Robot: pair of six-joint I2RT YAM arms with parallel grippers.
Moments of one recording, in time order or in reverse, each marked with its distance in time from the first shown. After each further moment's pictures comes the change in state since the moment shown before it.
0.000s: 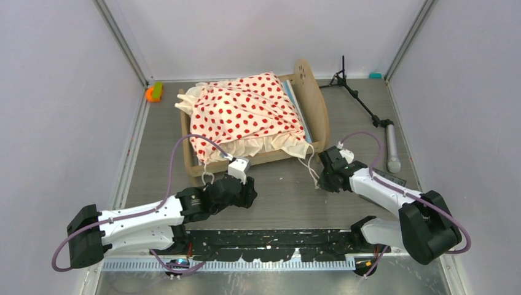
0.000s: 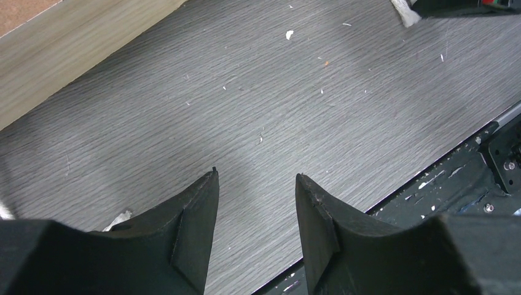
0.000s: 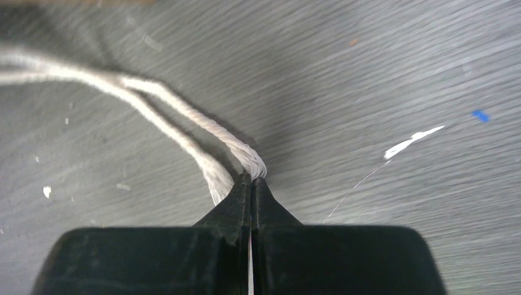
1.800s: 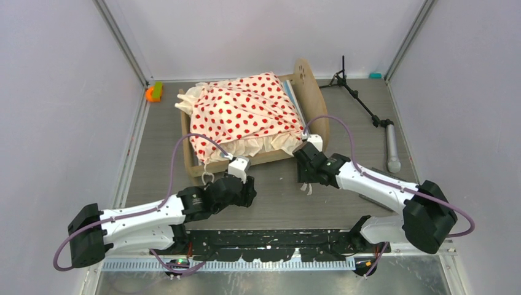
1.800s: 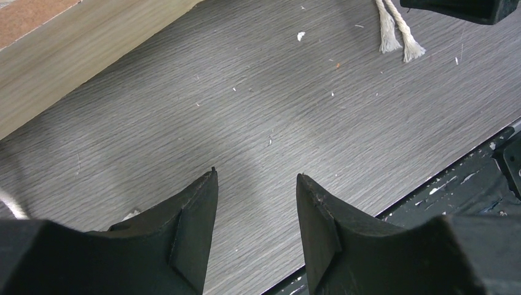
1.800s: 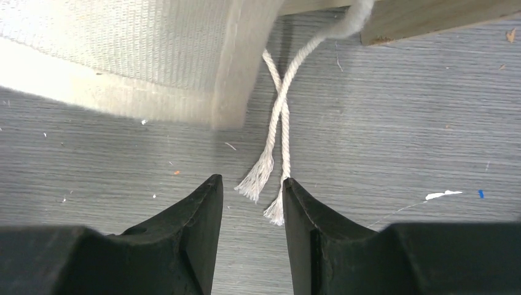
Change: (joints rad) left arm 0.006 0.014 0.008 -0.010 -0.019 0.005; right arm 0.336 0.062 0.237 -0.077 0.154 -0.268
